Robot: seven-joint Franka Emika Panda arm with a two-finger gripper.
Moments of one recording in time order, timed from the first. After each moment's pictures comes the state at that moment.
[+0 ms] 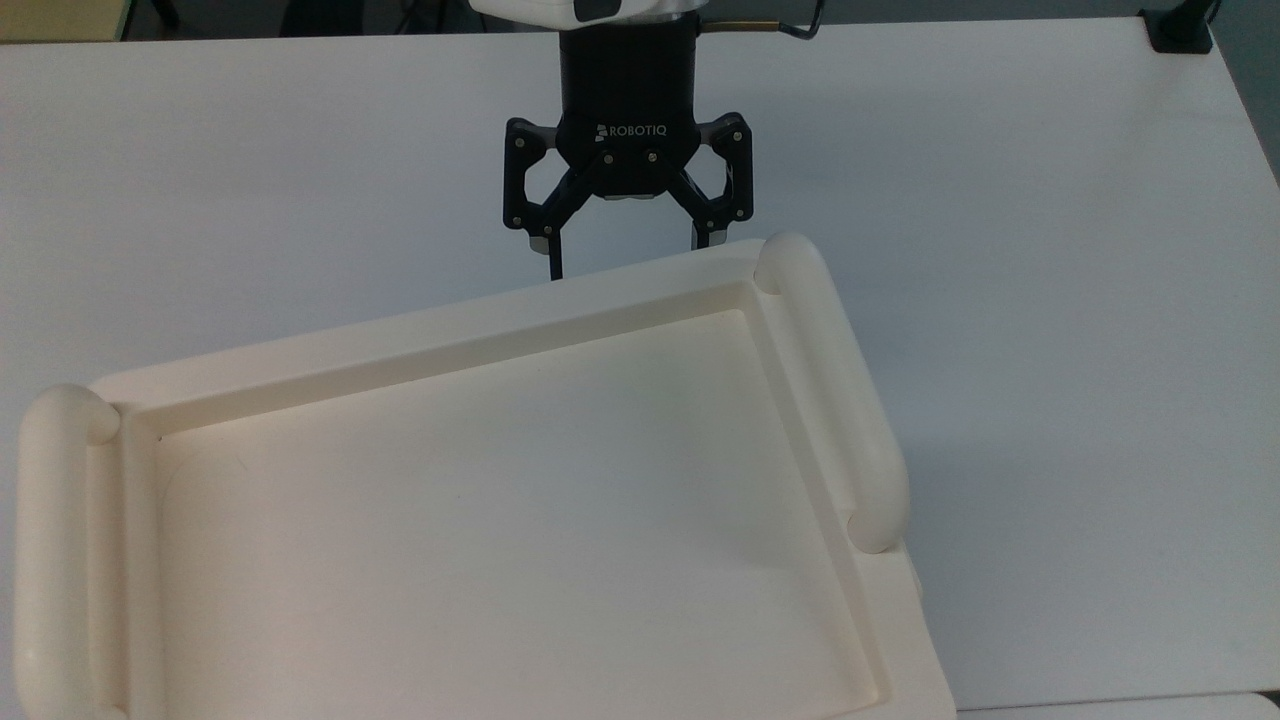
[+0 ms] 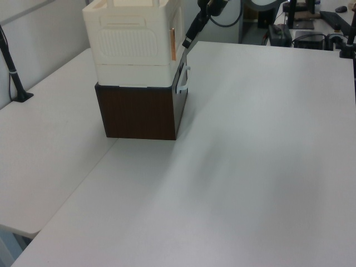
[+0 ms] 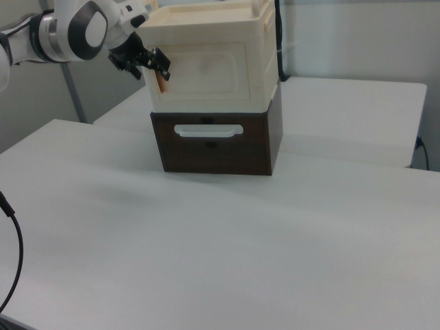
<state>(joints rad) 0.34 0.29 -0.21 -1.40 -0.02 2.28 0.04</state>
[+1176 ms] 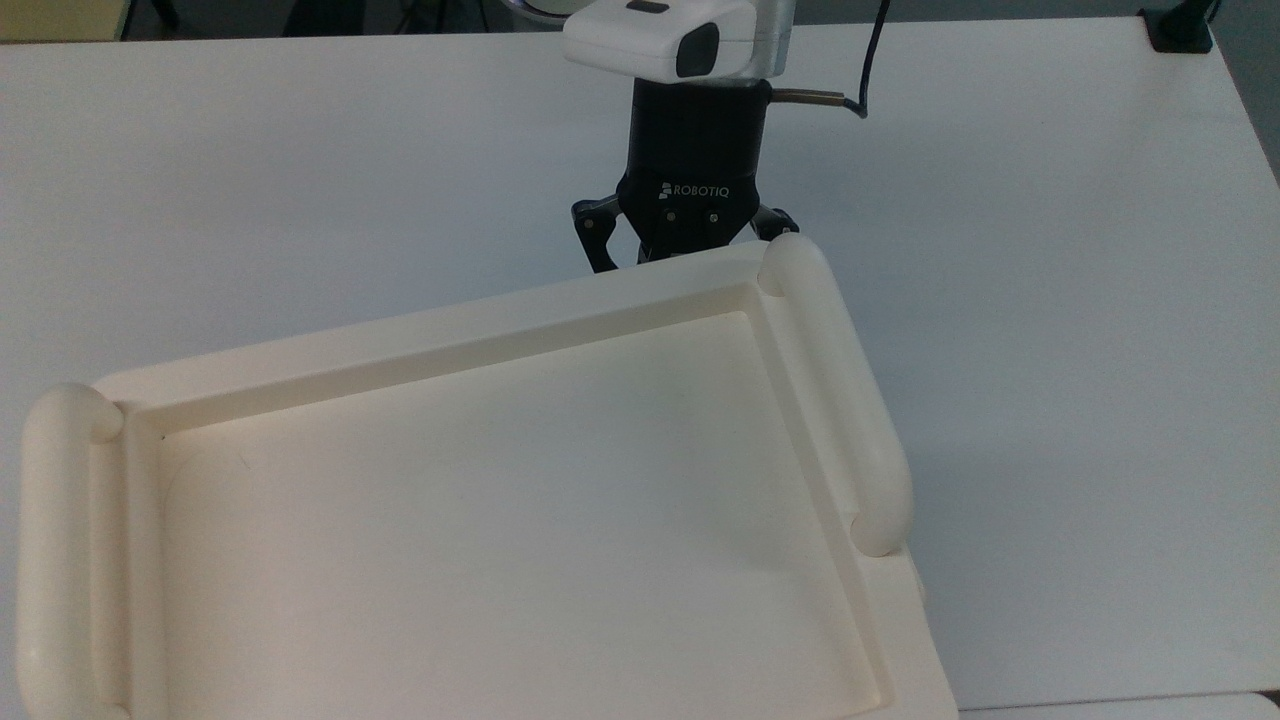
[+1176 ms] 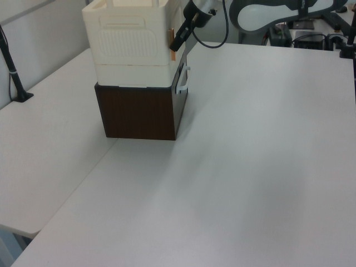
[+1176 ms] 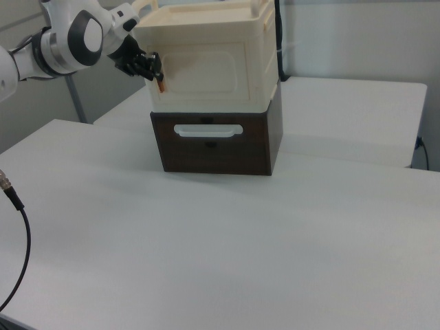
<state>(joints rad) 0.38 0.39 -0.22 -1.34 -0.17 2.37 0.16</state>
